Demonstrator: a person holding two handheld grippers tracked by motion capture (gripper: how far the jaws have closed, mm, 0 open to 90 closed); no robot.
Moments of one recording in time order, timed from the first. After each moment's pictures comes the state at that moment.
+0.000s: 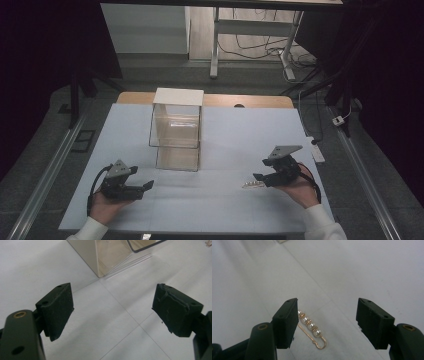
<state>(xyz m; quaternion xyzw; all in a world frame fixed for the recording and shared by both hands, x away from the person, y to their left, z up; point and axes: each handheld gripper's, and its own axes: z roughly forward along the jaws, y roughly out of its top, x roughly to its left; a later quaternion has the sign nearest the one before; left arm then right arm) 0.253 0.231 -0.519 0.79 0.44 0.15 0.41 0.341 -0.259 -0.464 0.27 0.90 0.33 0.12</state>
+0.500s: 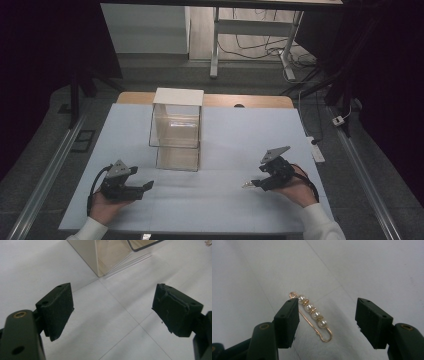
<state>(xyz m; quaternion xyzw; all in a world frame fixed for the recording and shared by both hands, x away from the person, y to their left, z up) 0.252 0.231 -0.519 0.79 0.43 0.14 0.41 0.348 -0.249 -0.483 0.24 0.93 0.26 0.08</state>
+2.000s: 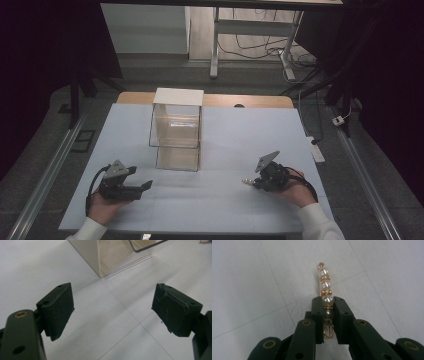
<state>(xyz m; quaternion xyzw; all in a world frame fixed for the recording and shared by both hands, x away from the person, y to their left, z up) 0.252 0.235 -0.519 0.79 0.44 0.15 0.41 0.346 -0.242 -0.499 0.17 0.96 0.20 0.06</state>
